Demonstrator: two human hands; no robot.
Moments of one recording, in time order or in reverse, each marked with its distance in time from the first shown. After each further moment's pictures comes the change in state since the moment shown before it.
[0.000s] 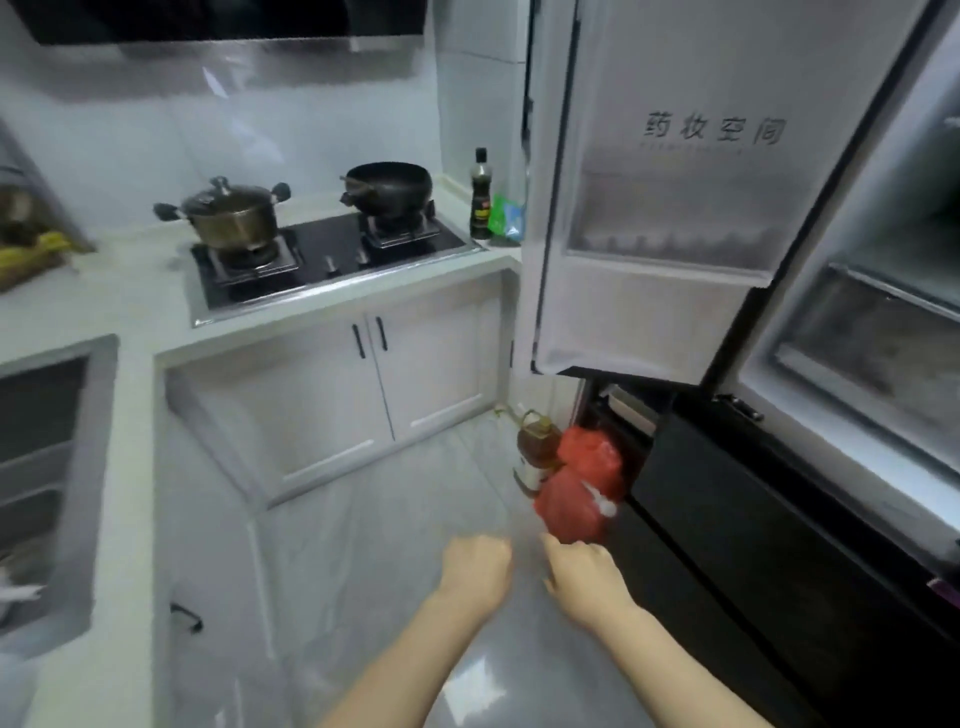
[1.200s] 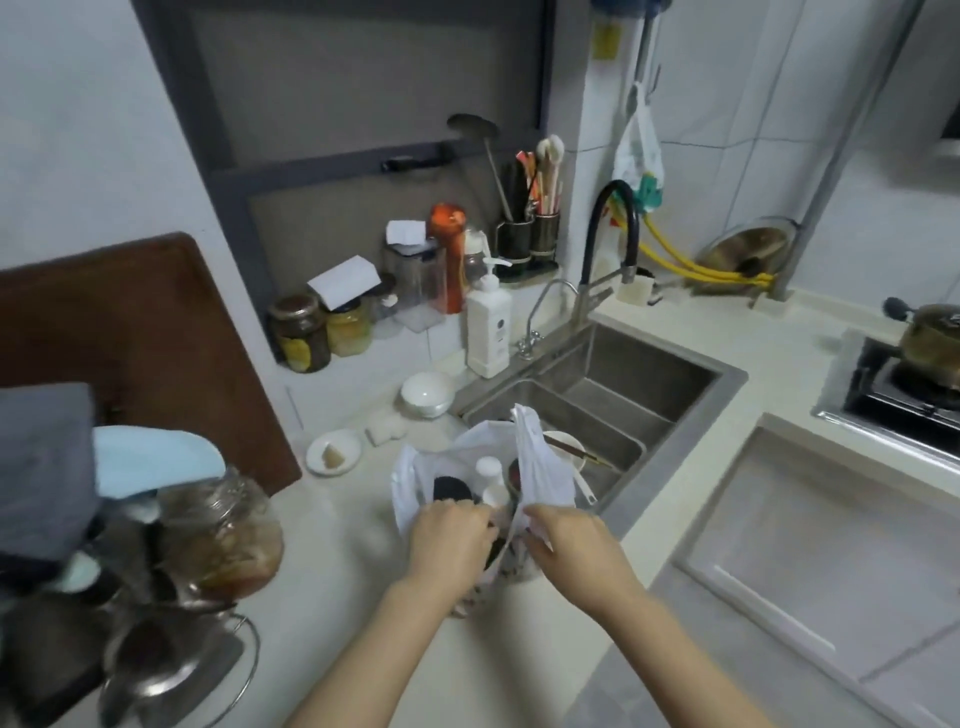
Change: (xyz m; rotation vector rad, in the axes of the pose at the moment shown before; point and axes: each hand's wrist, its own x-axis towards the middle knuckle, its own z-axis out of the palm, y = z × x) left_hand -0.353 -0.298 -0.014 -0.106 0.383 -1.347; right_hand 0.004 -0.484 -0.069 0.121 0.036 -1.399
